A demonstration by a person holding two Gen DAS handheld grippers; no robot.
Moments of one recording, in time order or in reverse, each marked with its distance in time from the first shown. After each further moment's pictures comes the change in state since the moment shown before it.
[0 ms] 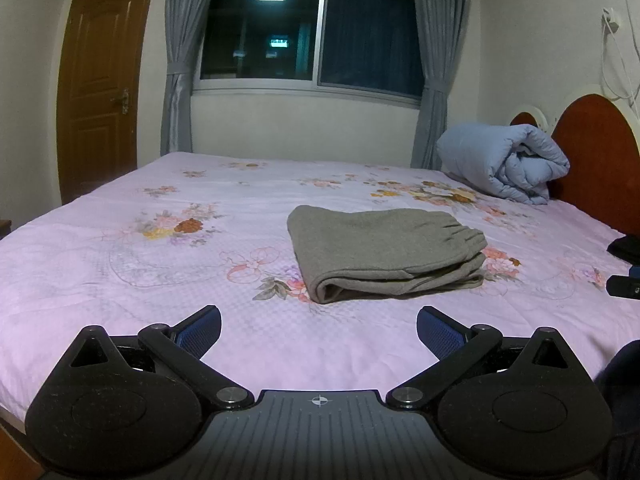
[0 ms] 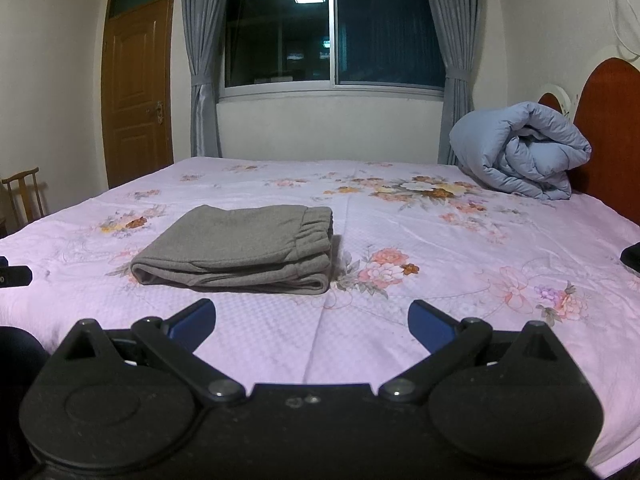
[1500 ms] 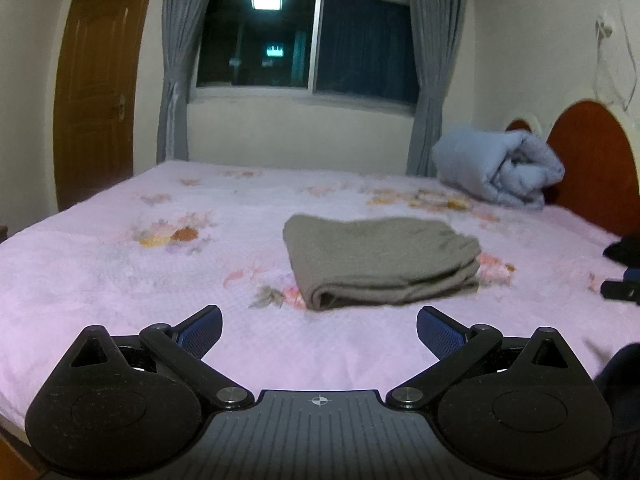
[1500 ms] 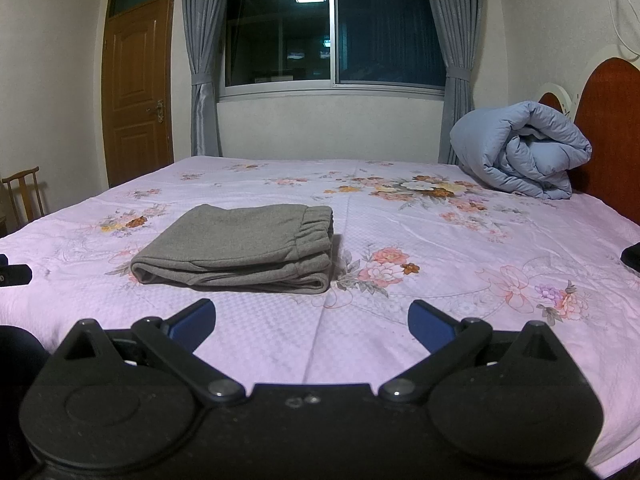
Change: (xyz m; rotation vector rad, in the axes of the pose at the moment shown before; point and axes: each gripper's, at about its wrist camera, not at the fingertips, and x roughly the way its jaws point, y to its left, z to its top) left arm -0.001 0.002 0.000 -0.005 -0.043 -0.015; right arm -0.001 0.001 0.000 0.001 0.001 -0.001
